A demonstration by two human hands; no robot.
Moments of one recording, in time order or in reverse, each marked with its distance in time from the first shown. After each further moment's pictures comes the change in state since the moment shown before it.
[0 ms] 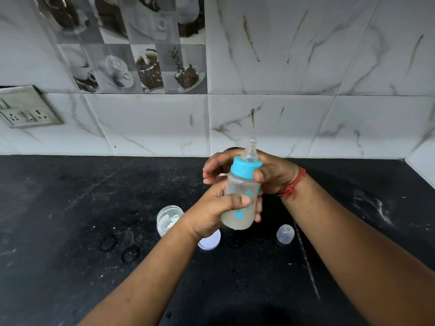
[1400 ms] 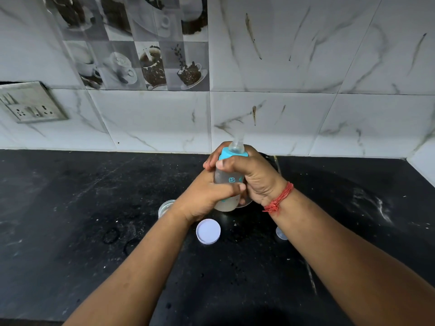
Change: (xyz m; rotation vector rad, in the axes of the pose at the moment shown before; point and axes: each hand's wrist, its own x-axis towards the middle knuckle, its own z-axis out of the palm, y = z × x) left_hand 0.000 0.007 -0.015 0.260 0.230 0.035; right_hand 0.014 0.026 0.025 -0.107 0.686 -0.040
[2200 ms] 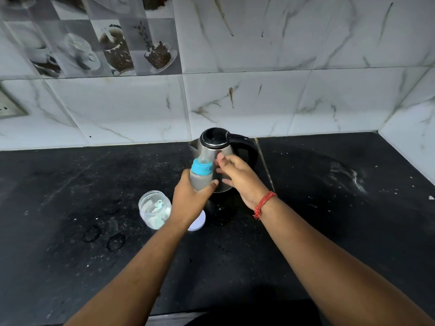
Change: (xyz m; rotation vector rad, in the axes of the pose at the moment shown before) left_hand -0.001 -0.088 0.004 0.464 0.525 -0.114; right_hand -0.025 0.094 -0.039 -0.092 0.395 0.302
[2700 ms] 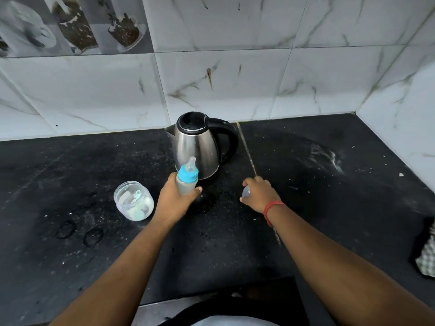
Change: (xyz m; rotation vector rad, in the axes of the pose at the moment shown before) left_hand -0.005 -0.041 0.017 0.157 -0.136 -0.092; right_hand -0.012 0.116 -0.109 -1.176 0.061 0.235
